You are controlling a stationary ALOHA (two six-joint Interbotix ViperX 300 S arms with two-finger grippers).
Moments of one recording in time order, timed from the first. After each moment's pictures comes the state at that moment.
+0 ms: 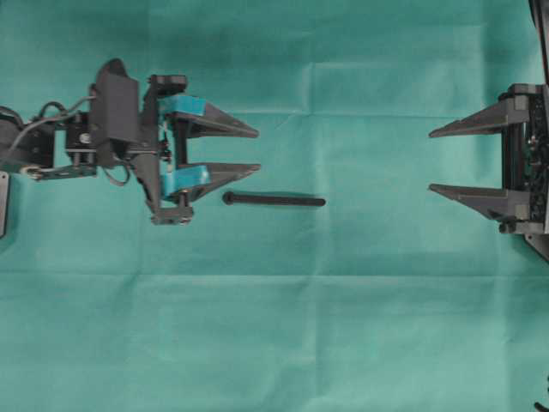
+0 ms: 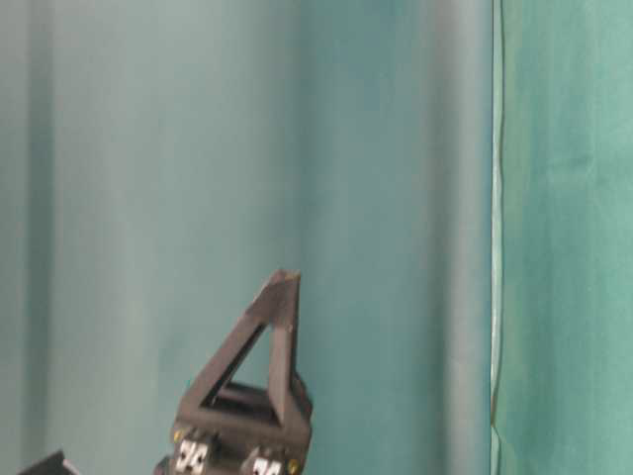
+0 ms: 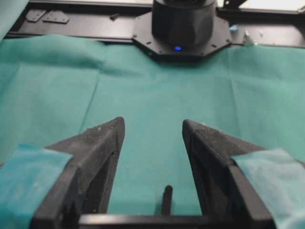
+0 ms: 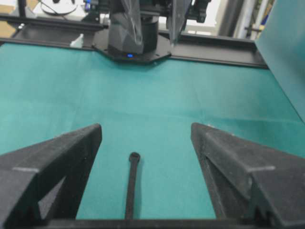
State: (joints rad) left arm 0.04 -0.19 0.82 -0.02 -0.54 0.02; right arm -0.03 -0.91 1.27 0.00 -0.36 0.05
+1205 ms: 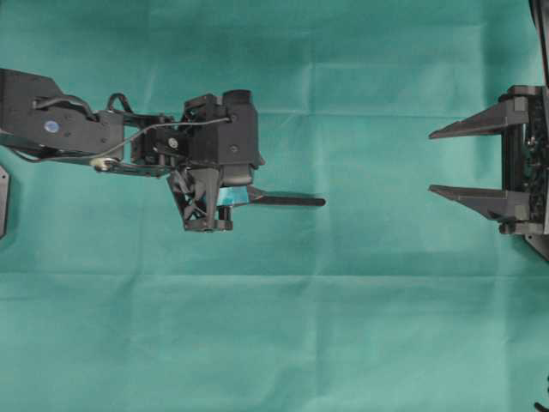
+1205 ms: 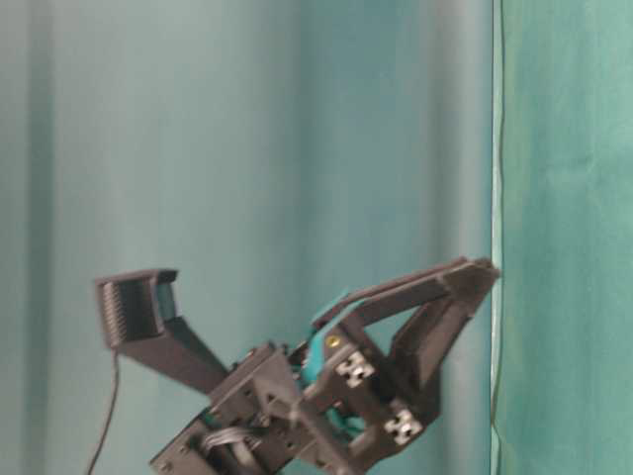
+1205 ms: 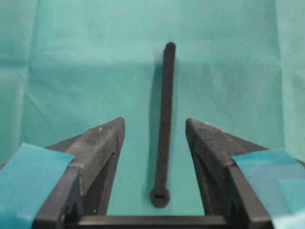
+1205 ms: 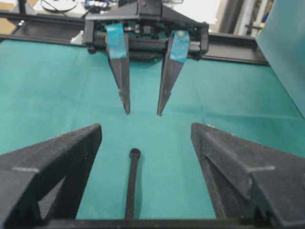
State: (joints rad) left arm 0.05 -0.02 0.54 -0.02 0.20 0.07; right arm -0.03 -0.91 1.28 0.00 -0.36 0.05
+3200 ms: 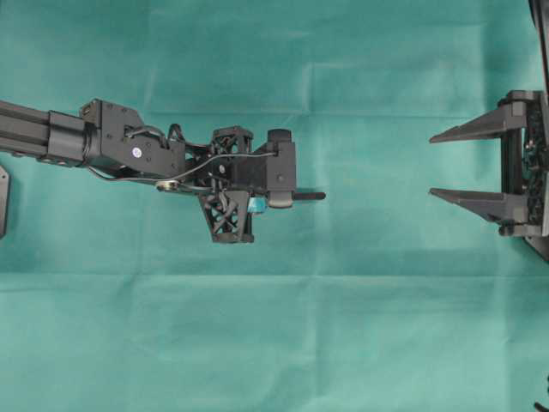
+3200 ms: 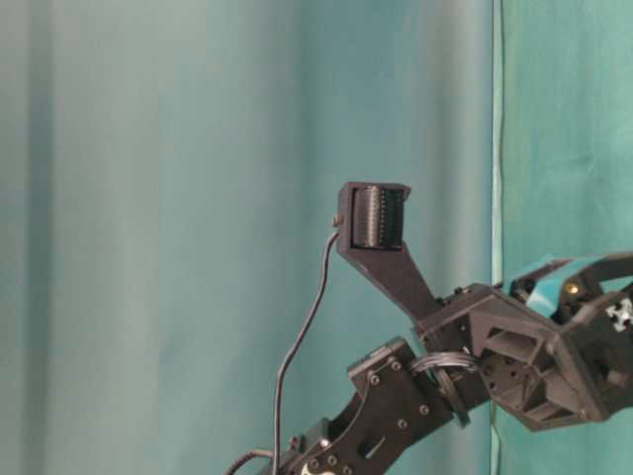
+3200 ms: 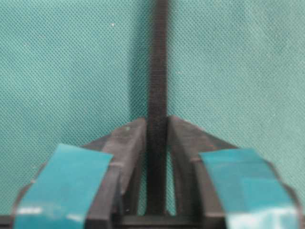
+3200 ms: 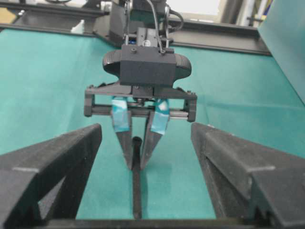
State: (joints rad) left arm 0.05 0.28 0.47 -0.02 0.17 0.07; right arm -0.03 -0.91 1.32 0.00 -0.38 0.05
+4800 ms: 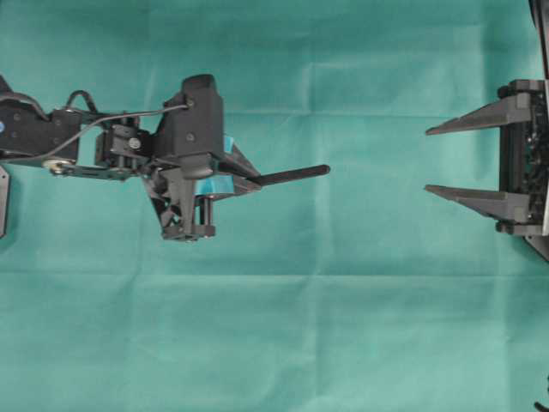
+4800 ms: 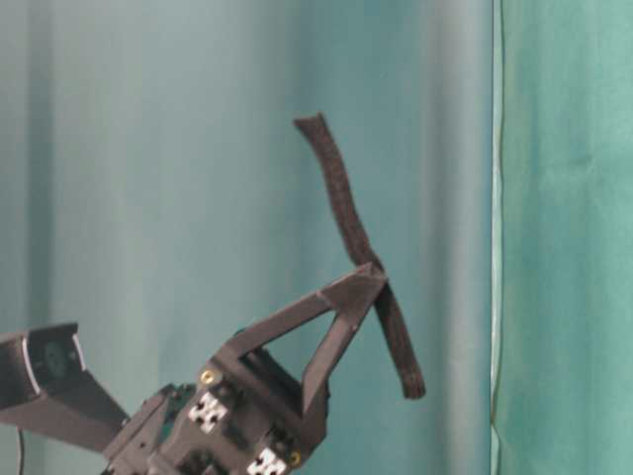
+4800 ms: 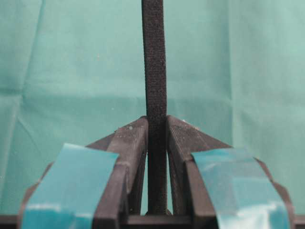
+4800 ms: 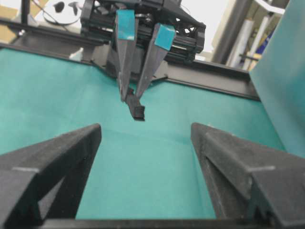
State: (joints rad) left arm 0.00 -0.18 0.59 -0.02 0.16 -0.03; right arm -0.03 -0.87 1.21 -0.10 -0.37 0.00
